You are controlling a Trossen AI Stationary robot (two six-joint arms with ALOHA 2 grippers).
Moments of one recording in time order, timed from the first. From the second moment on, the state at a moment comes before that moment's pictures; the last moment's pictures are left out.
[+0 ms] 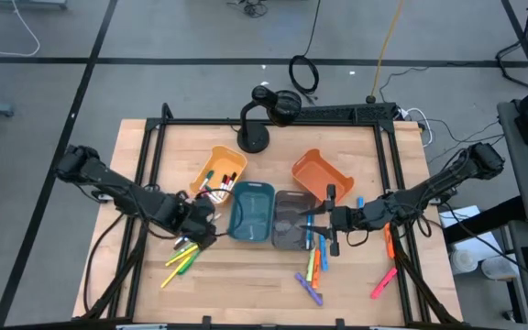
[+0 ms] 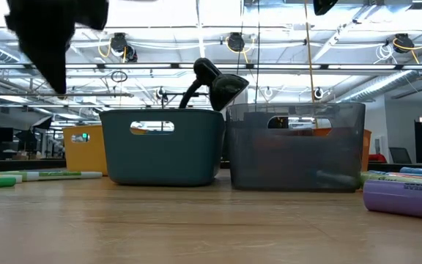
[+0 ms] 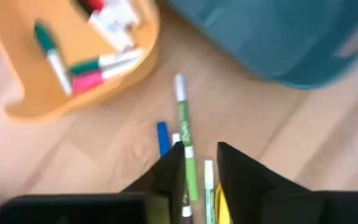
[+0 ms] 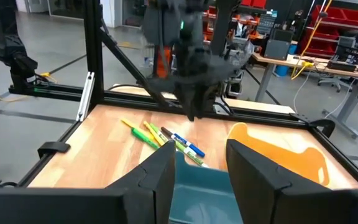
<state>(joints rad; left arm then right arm) -0.43 1.42 1.08 -1.11 -0.28 -1.05 0.46 1.13 0.66 0.36 0.44 -0.04</state>
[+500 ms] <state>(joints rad) -0.41 1.43 0.74 -0.97 -0.11 -1.17 0.46 1.13 0.66 0.36 0.44 -0.05</state>
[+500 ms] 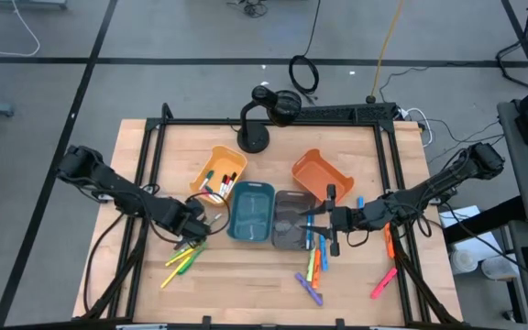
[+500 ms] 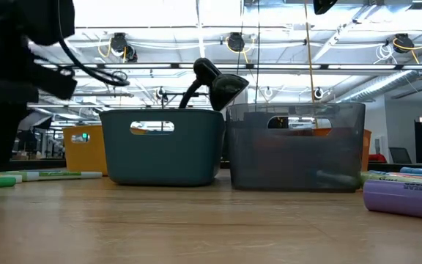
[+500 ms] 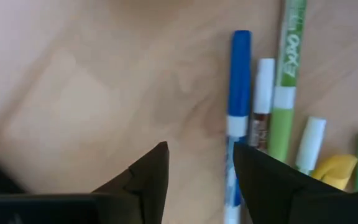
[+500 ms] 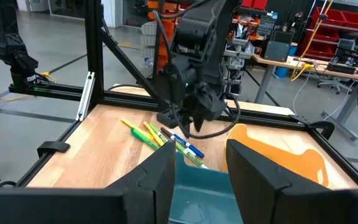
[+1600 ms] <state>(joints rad) -0.40 1.42 0.59 -0.80 0.02 -1.23 0.46 1.13 0.66 0.36 0.44 -0.05</state>
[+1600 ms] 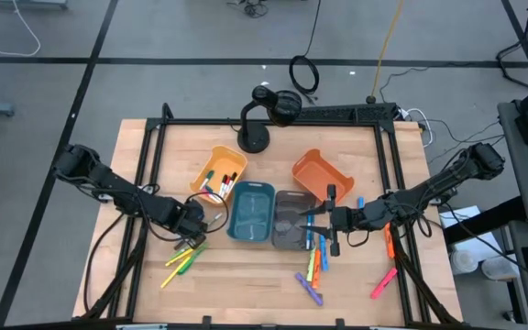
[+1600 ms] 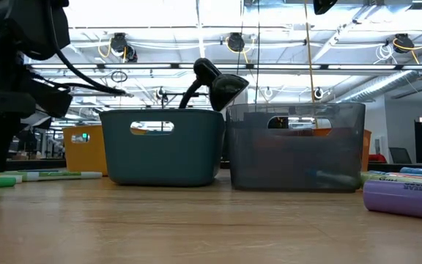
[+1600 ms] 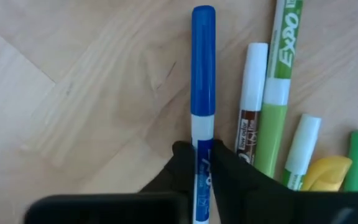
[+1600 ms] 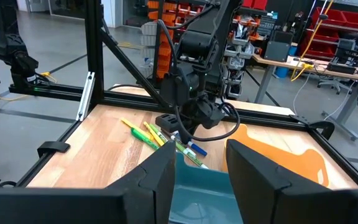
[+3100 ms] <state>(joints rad) -0.45 1.33 1.02 0.11 -0.56 0.03 0.32 1.56 0.67 1.07 0.23 -0.22</state>
